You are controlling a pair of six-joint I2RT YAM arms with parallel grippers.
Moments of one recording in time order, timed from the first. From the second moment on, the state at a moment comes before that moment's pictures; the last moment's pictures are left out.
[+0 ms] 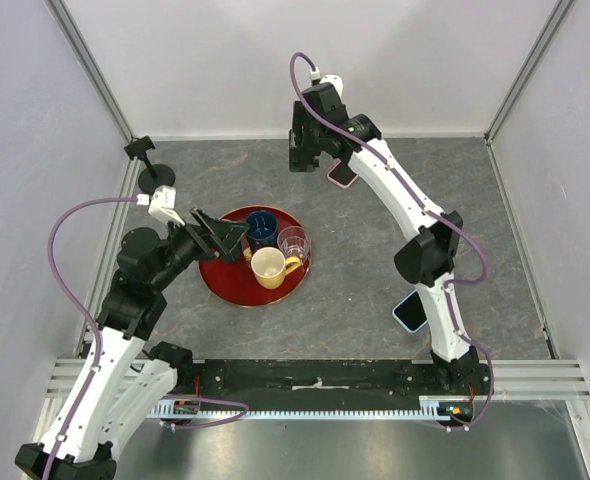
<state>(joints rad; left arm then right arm) -0.31 0.63 0.75 -0.26 0.27 -0.72 0.60 2.21 2.45 -0.83 0.33 0.45</state>
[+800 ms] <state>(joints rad) -0.35 1.19 1.04 0.36 0.14 -0.72 0.54 2.45 2.50 -0.66 0.31 0.43</state>
